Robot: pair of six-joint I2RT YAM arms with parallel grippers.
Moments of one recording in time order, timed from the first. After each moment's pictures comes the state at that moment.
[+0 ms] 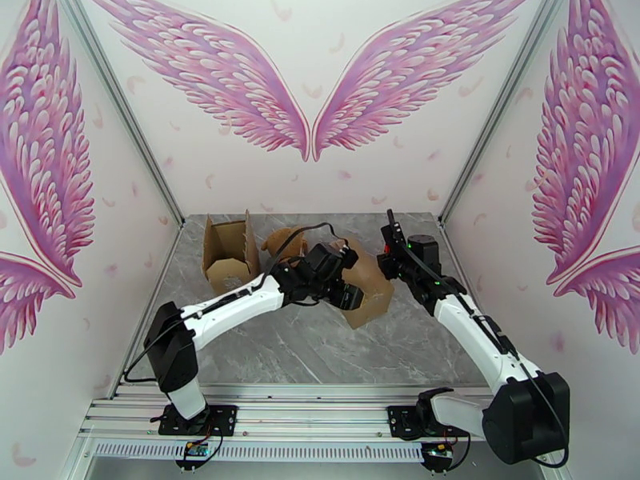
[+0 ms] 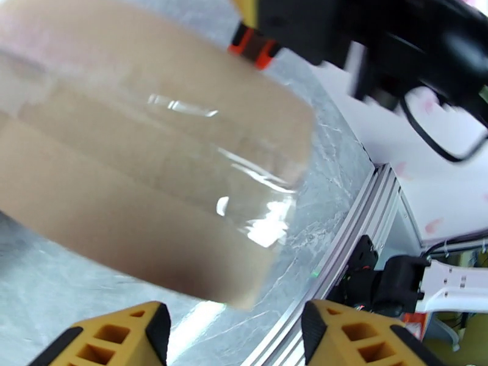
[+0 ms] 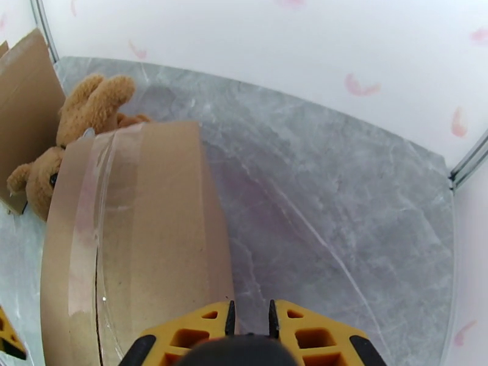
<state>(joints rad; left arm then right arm) -0.90 1.72 1.55 -0.57 0.24 -0.39 0.16 1.24 0.99 -0.25 -0.09 -0.16</state>
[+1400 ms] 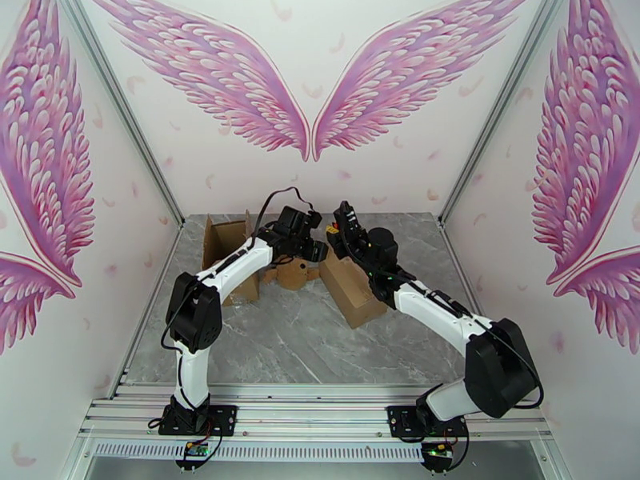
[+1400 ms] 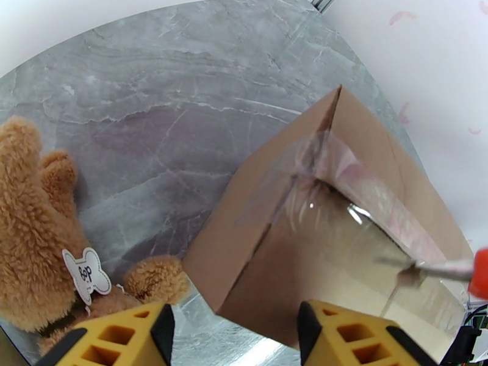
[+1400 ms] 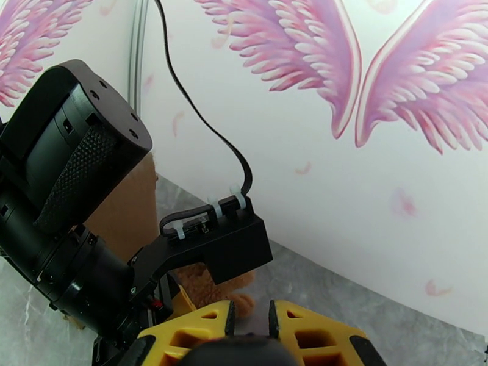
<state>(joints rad) -0.54 2.02 1.77 -0.54 0.30 -0.21 0.47 1.49 1.03 0.43 -0.11 -0.17</state>
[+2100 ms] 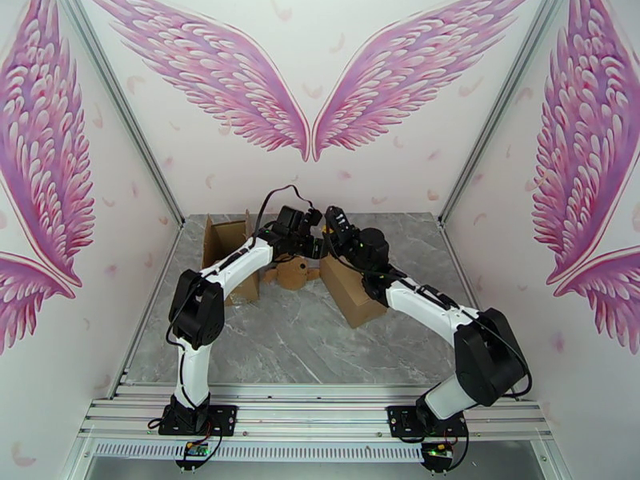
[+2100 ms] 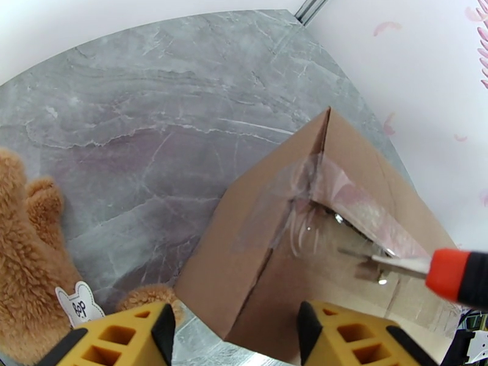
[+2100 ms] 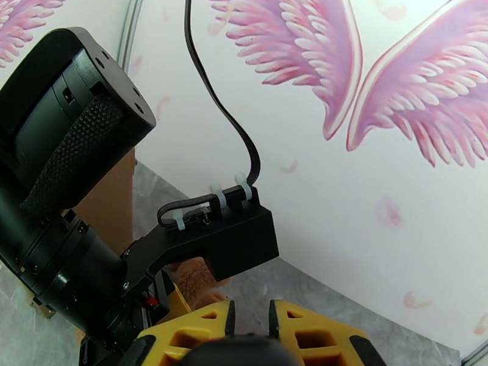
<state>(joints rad) -0.53 2.06 1.76 -0.44 0.38 -0.22 0.49 1.57 1.06 0.46 -0.04 -0.30</state>
